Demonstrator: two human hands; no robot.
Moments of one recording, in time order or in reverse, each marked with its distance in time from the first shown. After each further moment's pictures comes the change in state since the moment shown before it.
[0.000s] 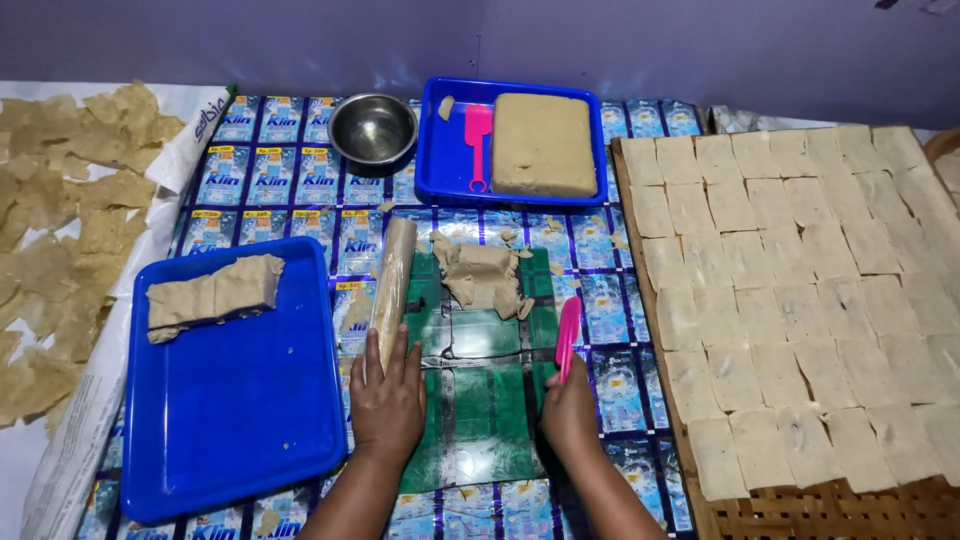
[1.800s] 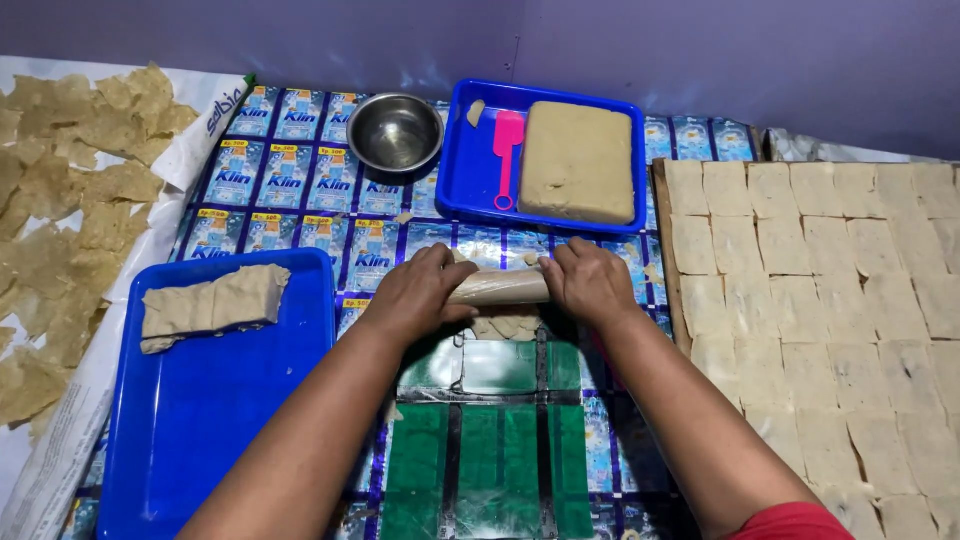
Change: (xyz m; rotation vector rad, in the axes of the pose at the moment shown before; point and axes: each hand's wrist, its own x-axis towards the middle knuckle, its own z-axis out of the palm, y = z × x) left_hand 0.199 -0.040 0.006 -0.489 -0.340 0.260; right_hand 0.213 -0.107 -0.022 -0.680 0.356 -1.119
